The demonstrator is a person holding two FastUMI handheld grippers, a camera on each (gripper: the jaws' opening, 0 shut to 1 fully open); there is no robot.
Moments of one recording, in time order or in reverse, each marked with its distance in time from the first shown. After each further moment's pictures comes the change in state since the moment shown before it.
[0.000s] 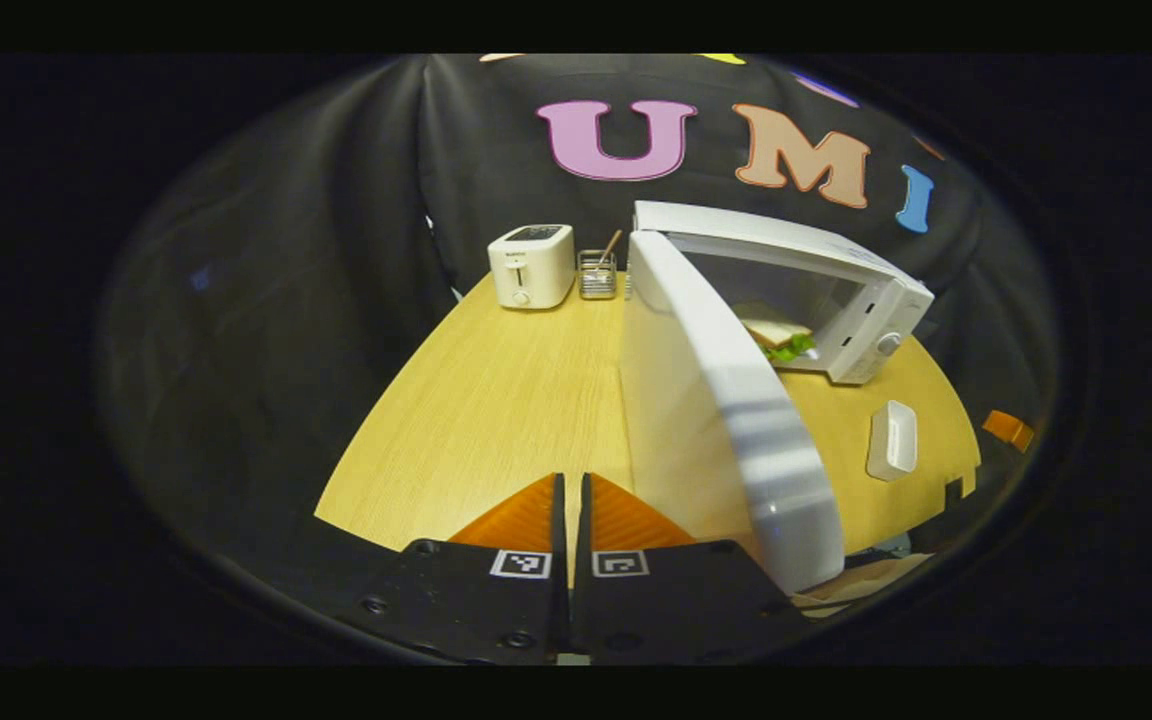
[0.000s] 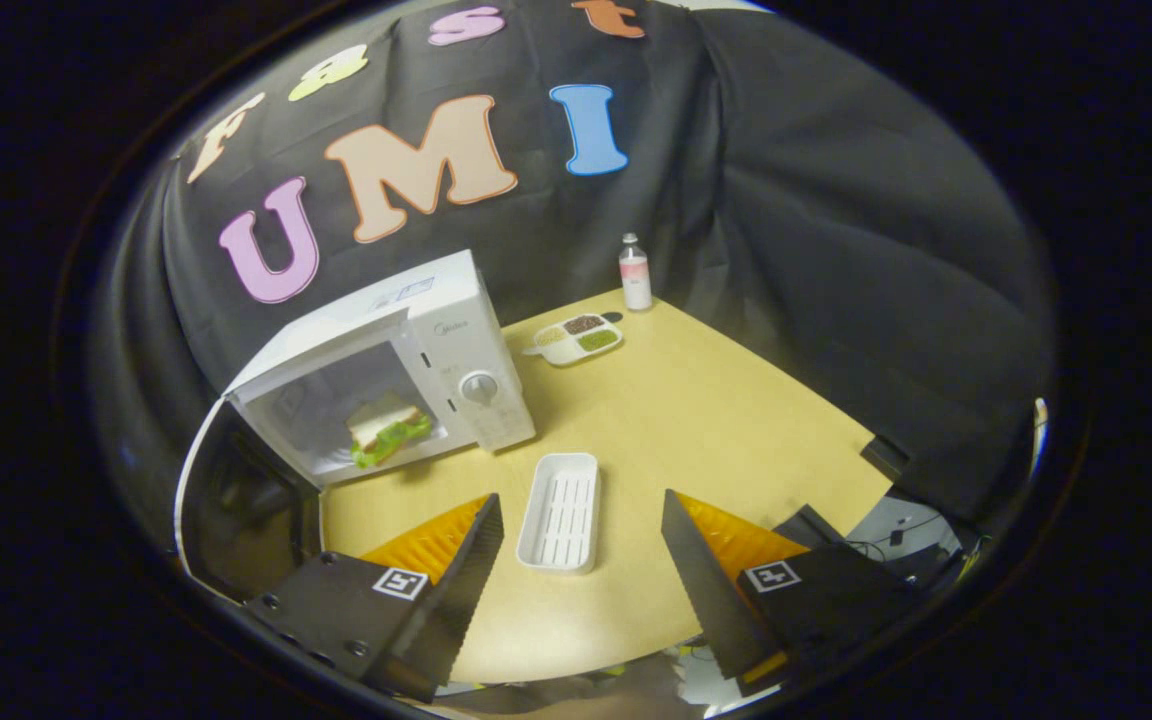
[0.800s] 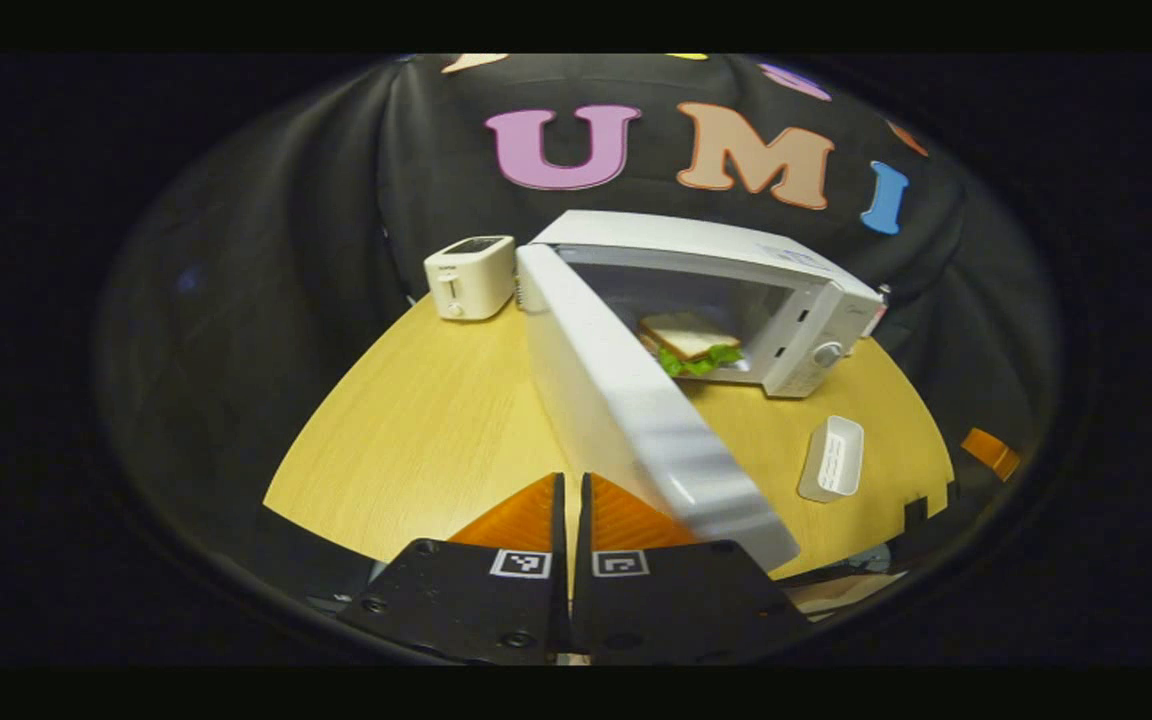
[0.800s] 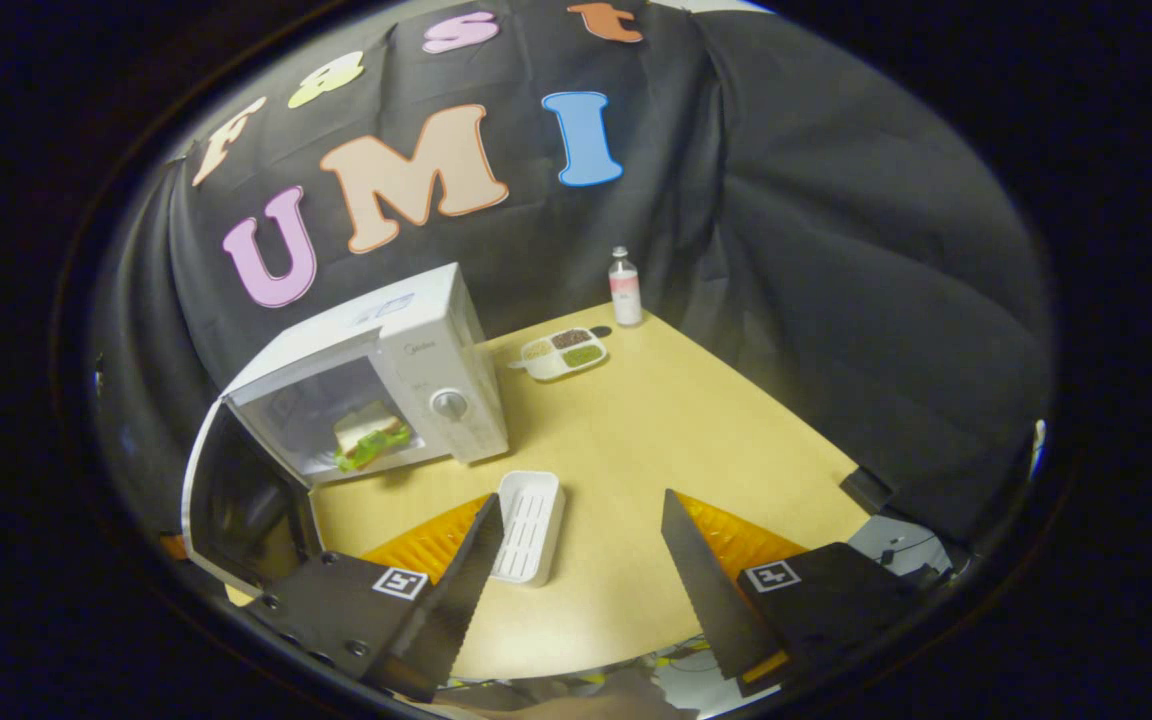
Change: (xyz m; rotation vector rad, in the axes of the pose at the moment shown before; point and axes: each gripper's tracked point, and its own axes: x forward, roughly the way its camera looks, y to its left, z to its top) left arm -0.004 -0.102 0.015 0.025 -0.035 -0.055; right arm 0.005 -0.052 0.027 -0.020 -0.028 0.018
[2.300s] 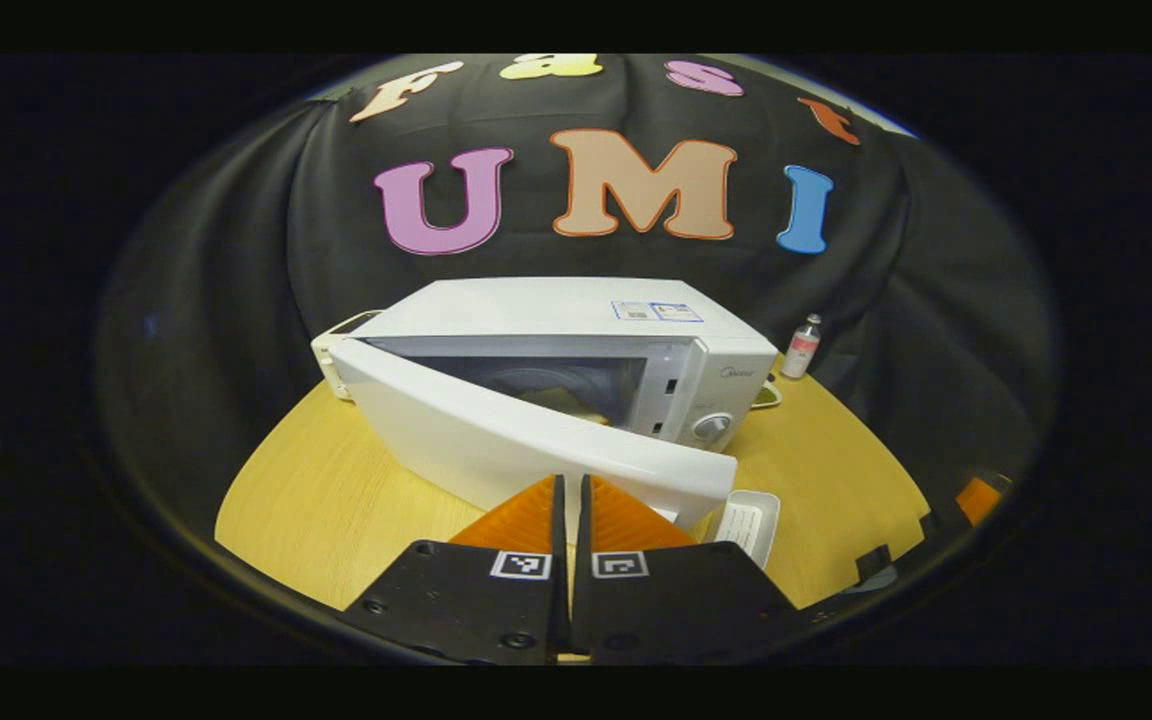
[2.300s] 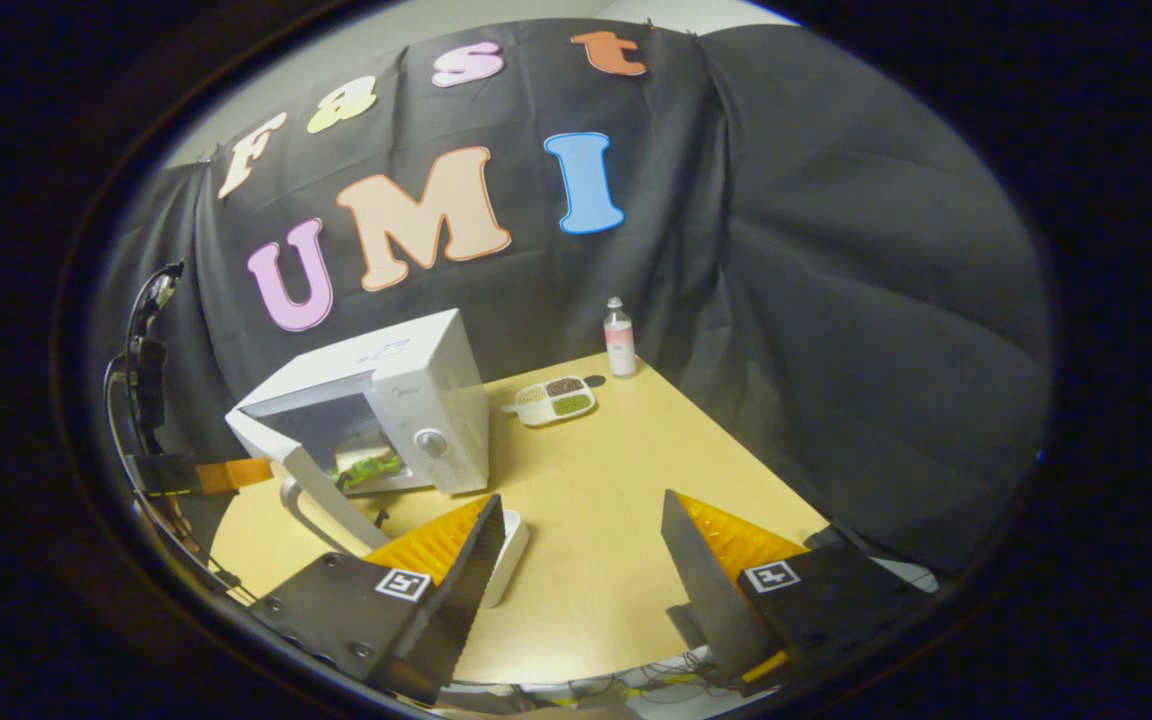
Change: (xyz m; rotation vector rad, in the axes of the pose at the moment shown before) left arm 0.044 -0.153 0.082 0.064 -0.202 -0.121; right arm -0.012 -0.047 0.038 -0.051 -0.127 0.077
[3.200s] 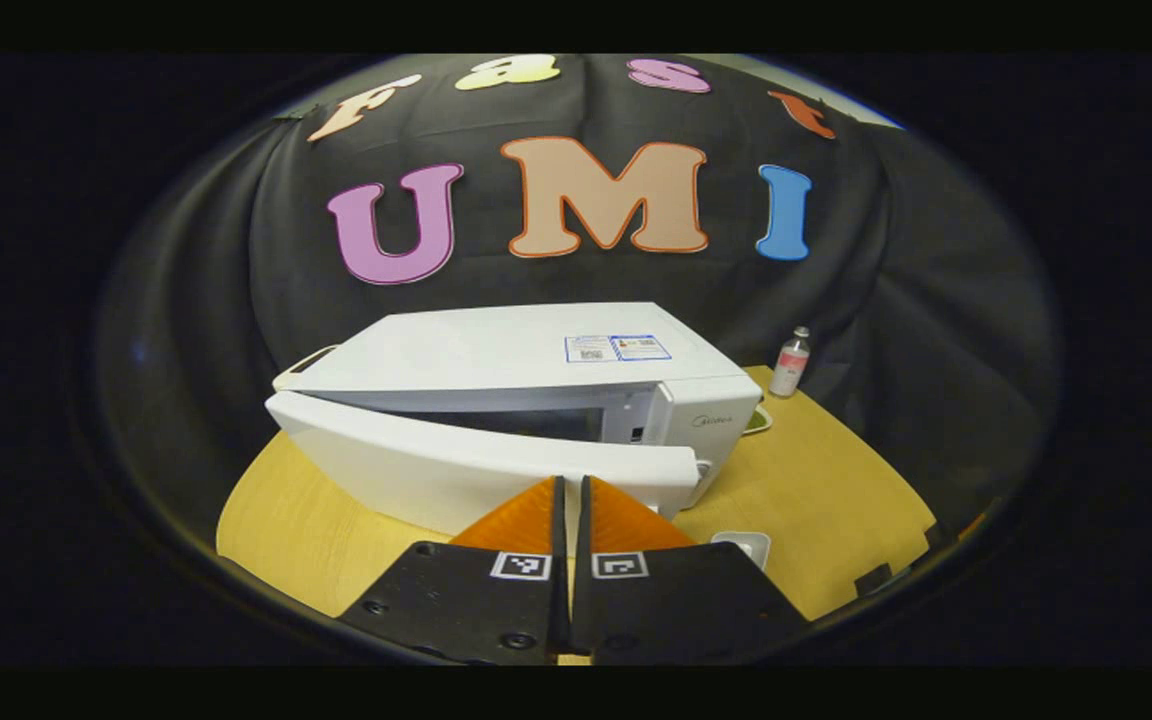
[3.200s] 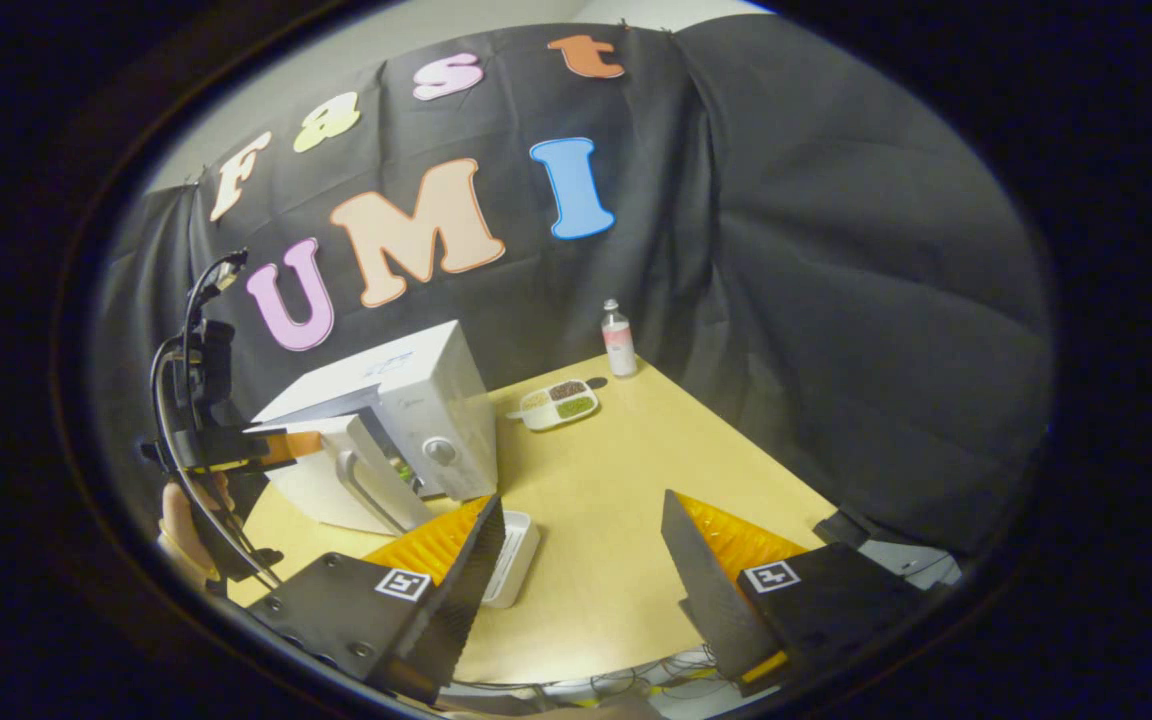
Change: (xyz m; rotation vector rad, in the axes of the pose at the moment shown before) left arm 0.054 -0.036 0.043 0.060 -0.071 -0.031; right arm -0.009 -0.006 0.001 0.073 -0.024 0.001
